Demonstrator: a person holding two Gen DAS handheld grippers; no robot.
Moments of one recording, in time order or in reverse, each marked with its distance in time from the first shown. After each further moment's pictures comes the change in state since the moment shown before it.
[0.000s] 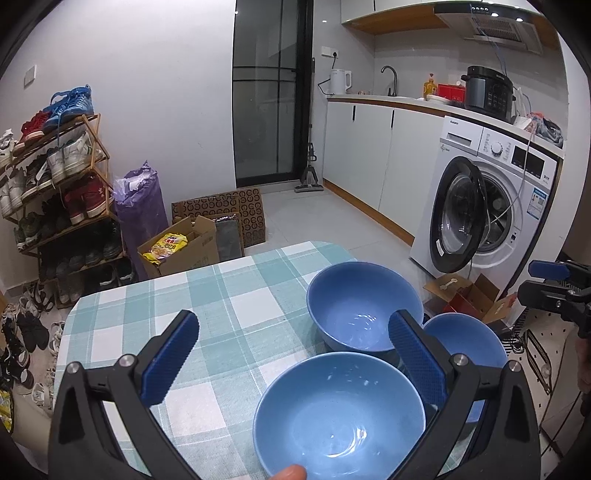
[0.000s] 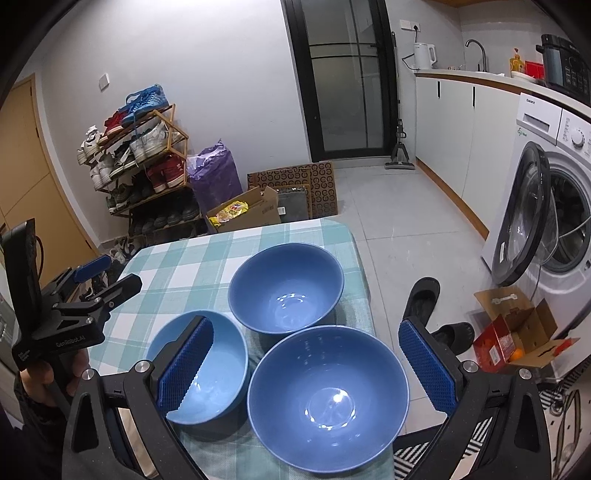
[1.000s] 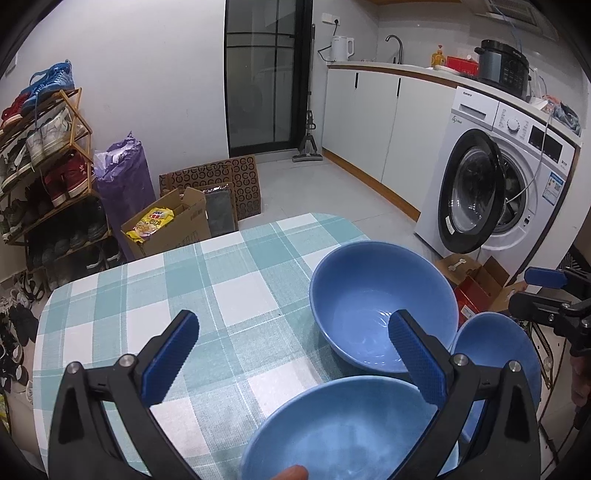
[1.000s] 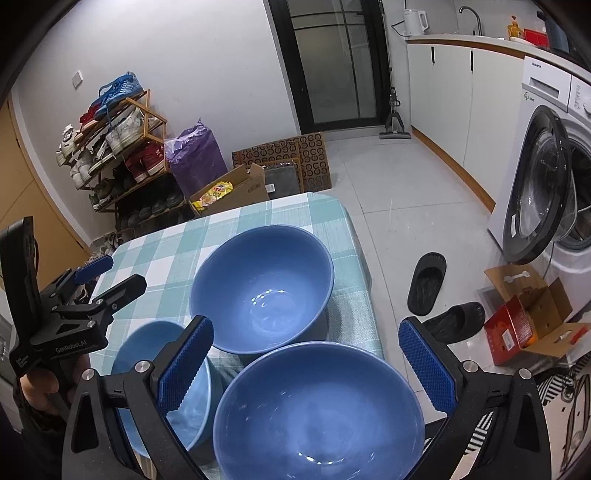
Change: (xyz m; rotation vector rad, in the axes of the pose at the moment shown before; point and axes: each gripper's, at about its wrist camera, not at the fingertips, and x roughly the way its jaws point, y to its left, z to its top) left arm 0.083 0.000 0.004 -0.002 0.129 -0.008; right arm 0.096 -0.024 0.009 0.061 0.110 -0.003
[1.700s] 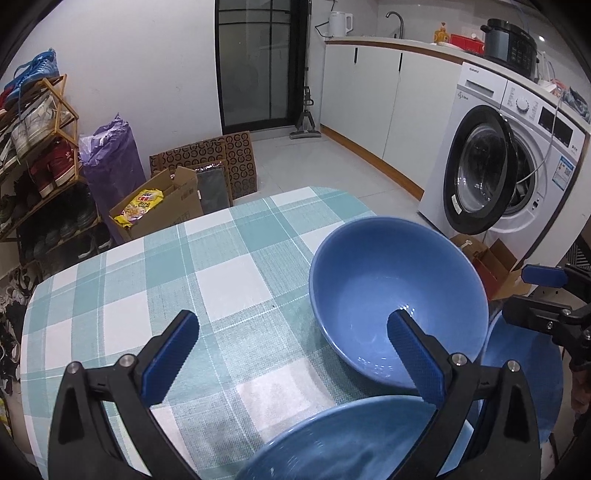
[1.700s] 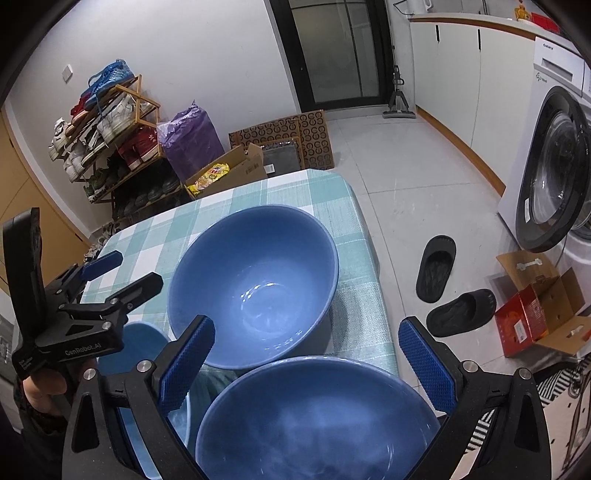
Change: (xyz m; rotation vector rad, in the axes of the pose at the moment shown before) left arm 0.051 -0.005 -0.002 0.017 0.094 -0.007; right arm 0.056 -0.006 0.004 0.019 0.079 0.016
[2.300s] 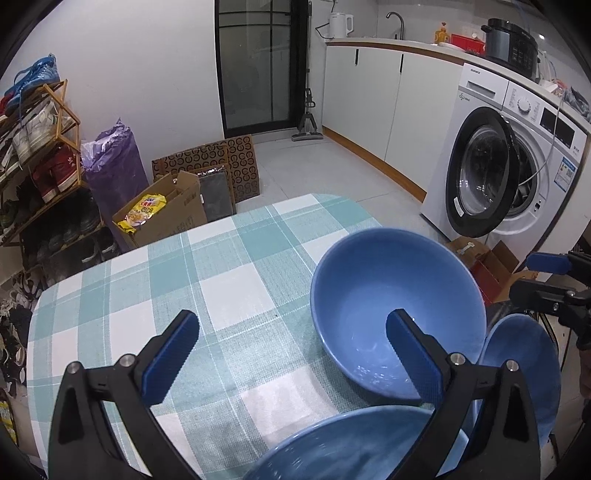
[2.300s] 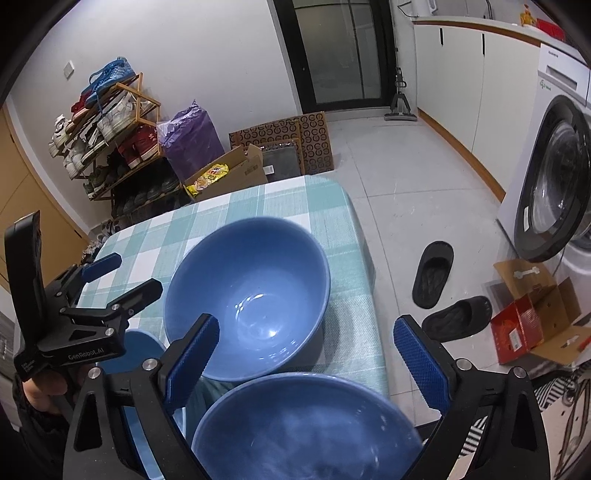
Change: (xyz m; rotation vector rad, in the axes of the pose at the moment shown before) left arm -0.009 -0.002 0.013 0.010 -0.017 0.016; right arm -0.005 -0.005 0.018 -0.024 -0.003 -0.009
